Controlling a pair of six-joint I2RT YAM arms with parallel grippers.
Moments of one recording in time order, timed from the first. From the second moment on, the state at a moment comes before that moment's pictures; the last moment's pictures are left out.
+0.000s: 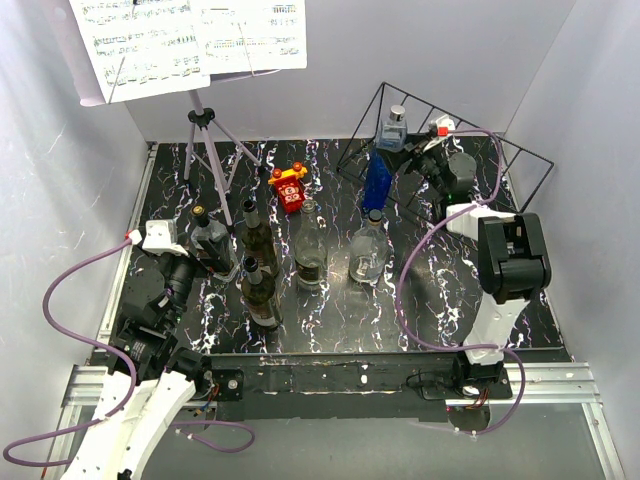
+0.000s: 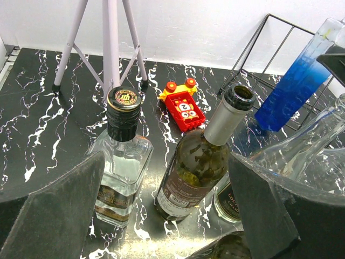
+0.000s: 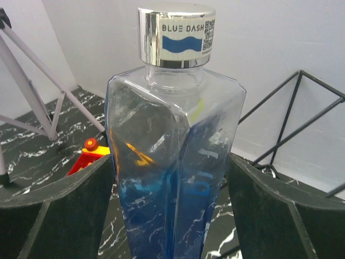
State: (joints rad) left arm -0.35 0.37 0.65 -0.28 -0.22 -0.21; right arm 0.14 1.90 1.12 1.07 -0.56 0.27
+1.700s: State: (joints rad) left arm -0.35 0.28 0.65 -0.28 -0.18 -0.21; right arm 0.12 1.36 0.49 1.09 -0.38 0.03
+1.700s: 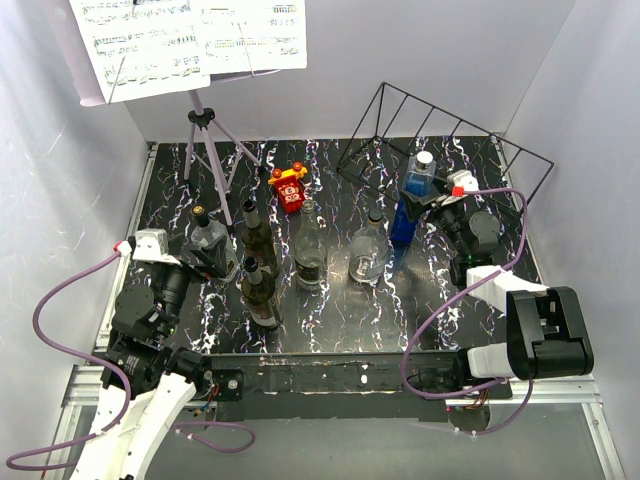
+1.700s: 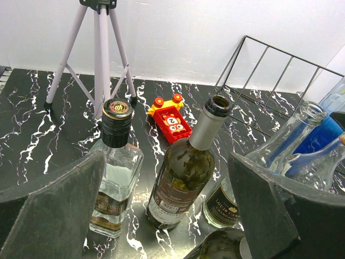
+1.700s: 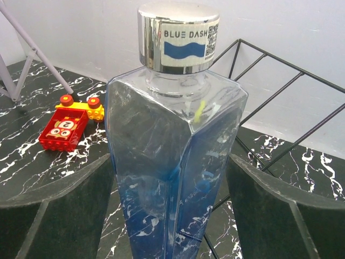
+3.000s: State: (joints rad) left arm -0.35 0.26 0.65 -0.28 -0.18 -0.21; right arm 0.14 1.21 1.00 0.23 -0.30 0.02
